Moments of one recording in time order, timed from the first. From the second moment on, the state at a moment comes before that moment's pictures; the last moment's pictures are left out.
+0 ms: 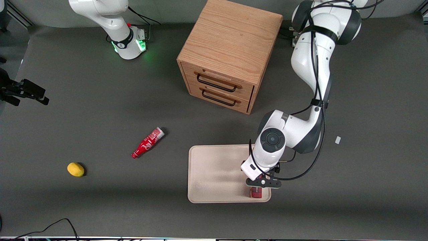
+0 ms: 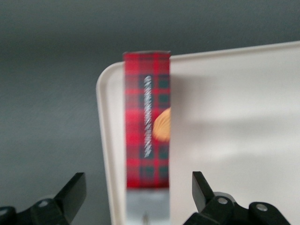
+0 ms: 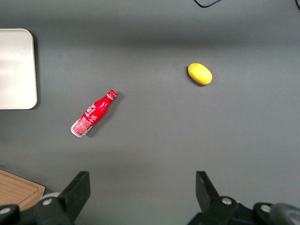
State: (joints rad) arm -0.49 0.91 0.05 -1.03 0.05 2.03 -0.41
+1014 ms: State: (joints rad) arm -0.20 0.10 0.08 -1.68 0.08 1.77 -0.01
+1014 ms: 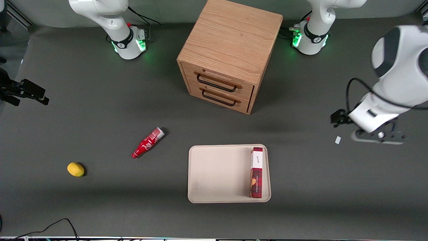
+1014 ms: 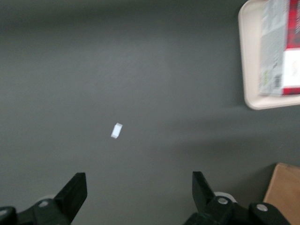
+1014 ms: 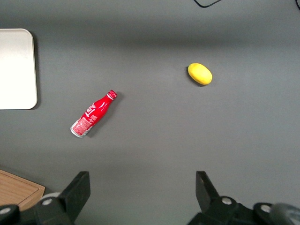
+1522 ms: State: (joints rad) arm -0.03 -0.04 0.09 -1.68 0.08 1.59 0.19
